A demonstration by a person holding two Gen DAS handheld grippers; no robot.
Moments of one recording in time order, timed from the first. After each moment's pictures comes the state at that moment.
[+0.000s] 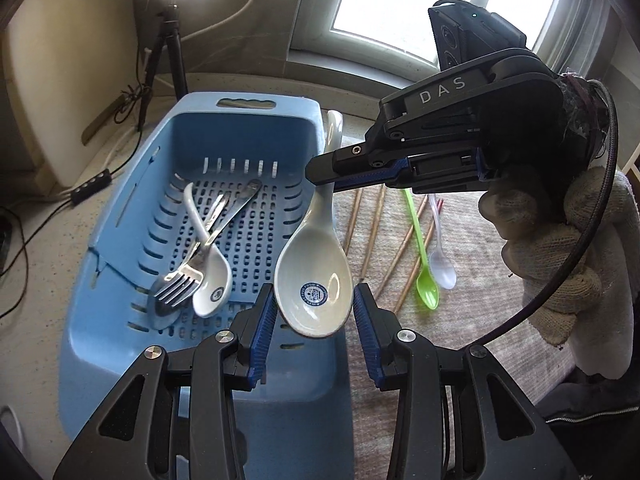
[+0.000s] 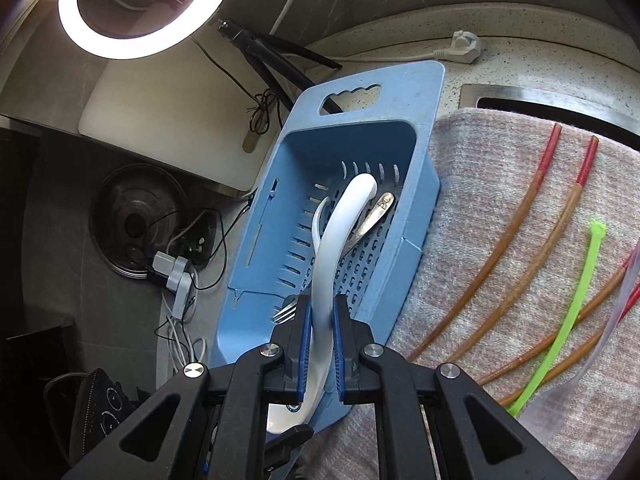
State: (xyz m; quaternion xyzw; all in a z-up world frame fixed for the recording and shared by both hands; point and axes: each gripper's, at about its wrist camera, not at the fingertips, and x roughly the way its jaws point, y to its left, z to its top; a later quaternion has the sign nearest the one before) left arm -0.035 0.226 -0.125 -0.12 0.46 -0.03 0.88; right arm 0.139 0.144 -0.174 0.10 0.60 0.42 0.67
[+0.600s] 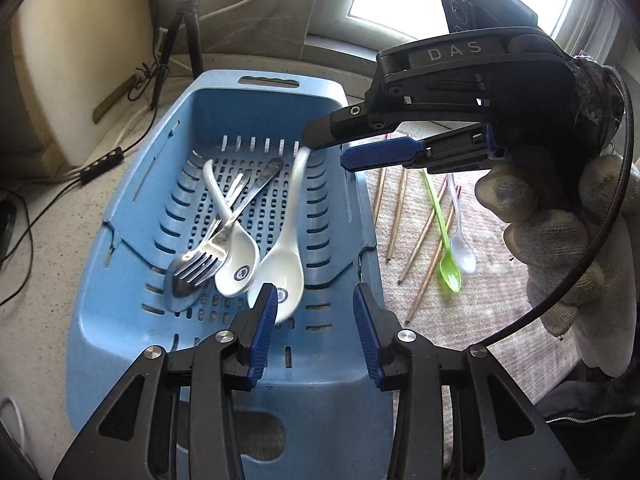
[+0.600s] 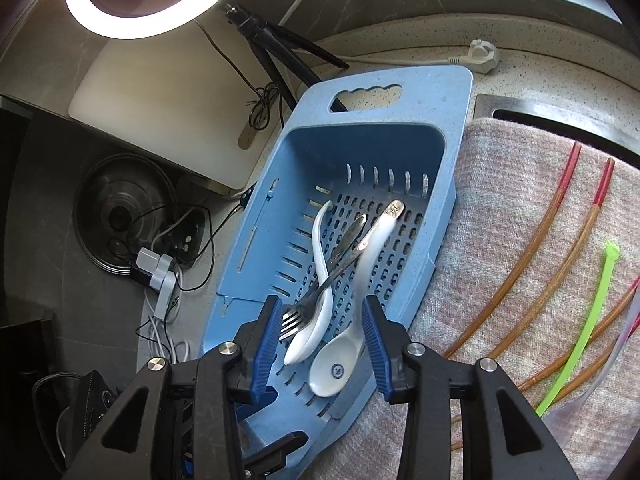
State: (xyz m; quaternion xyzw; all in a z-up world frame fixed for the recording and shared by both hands) left arm -0.040 0.237 -0.134 -0.13 0.48 -0.02 0.87; right arm 0.134 0.161 -0.169 0.07 0.58 0.41 0.70
